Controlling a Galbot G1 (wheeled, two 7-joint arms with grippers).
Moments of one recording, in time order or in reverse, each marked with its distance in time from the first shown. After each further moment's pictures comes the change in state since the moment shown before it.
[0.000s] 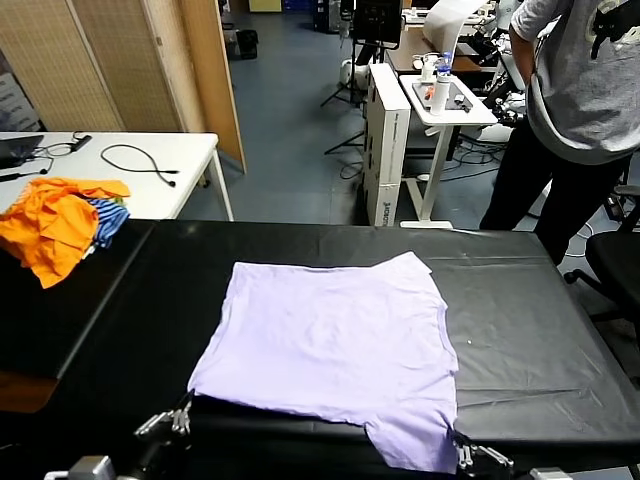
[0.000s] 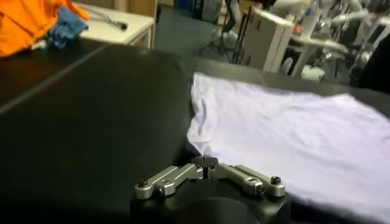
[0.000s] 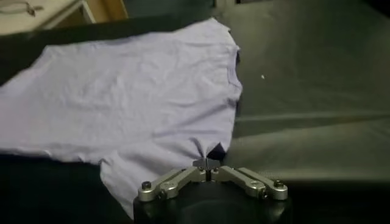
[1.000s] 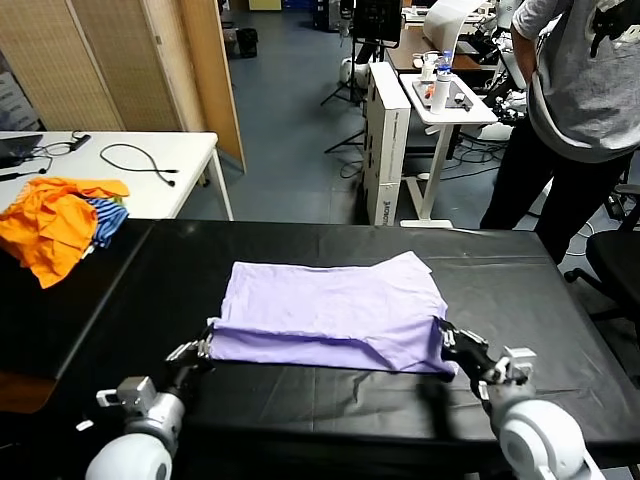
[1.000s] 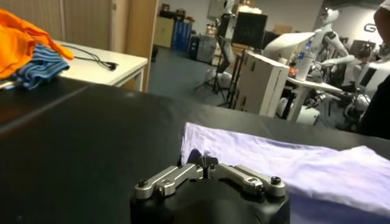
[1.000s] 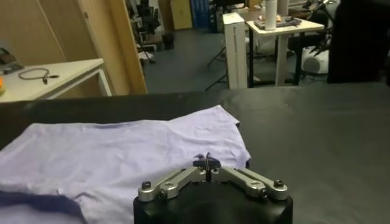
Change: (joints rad) left arm -0.409 0.080 0.092 0.300 0.044 -0.006 -0.007; right arm 0.604 -0.096 -0.293 -0.429 -0.006 -0.044 0.044
